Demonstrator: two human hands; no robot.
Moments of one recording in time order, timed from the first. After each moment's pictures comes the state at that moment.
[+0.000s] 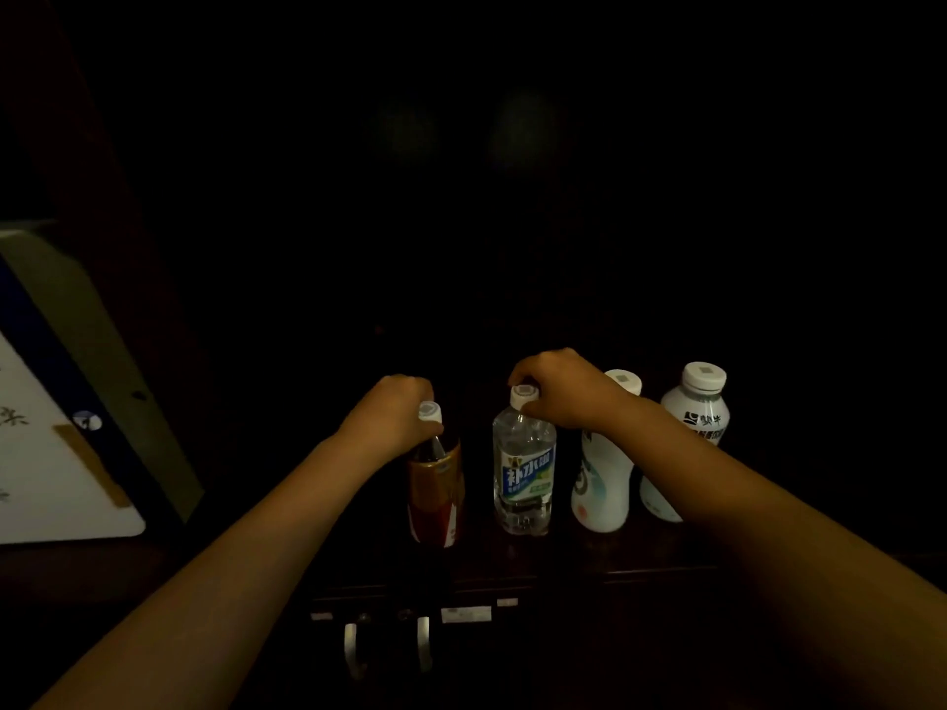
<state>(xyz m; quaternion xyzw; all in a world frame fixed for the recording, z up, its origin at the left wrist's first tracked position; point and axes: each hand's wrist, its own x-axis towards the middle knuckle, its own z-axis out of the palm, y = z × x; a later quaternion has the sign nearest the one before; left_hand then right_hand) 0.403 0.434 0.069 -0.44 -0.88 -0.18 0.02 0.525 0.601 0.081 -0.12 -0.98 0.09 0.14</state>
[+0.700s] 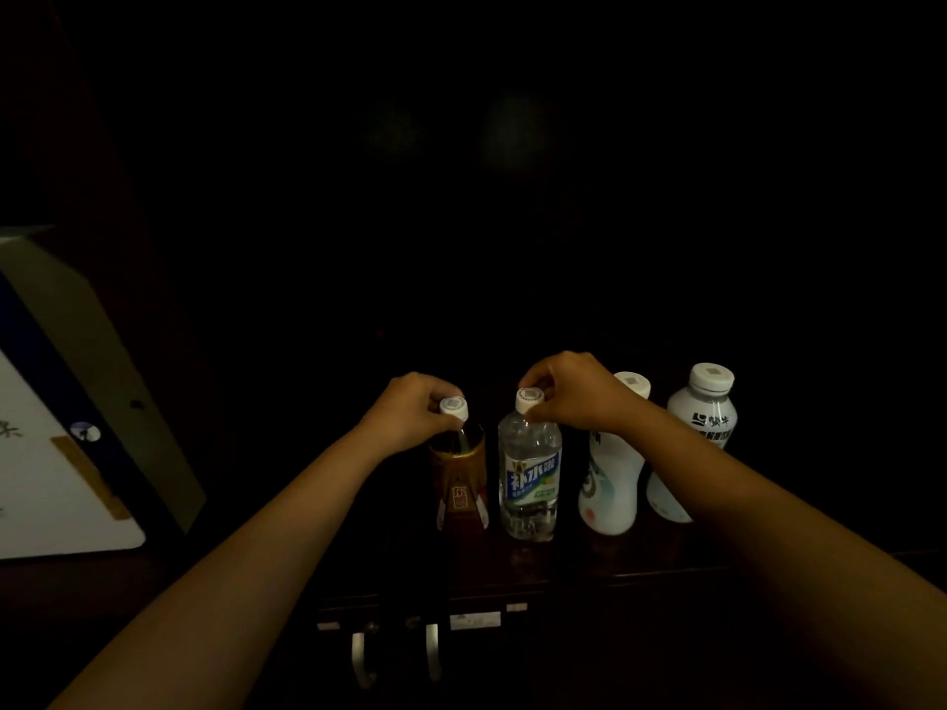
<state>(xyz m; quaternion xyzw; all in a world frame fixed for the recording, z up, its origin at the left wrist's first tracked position) 0.385 0.449 0.056 -0.49 -0.82 -0.30 -0.02 0.527 0.603 0.078 -0.14 -0.96 0.18 0.16</state>
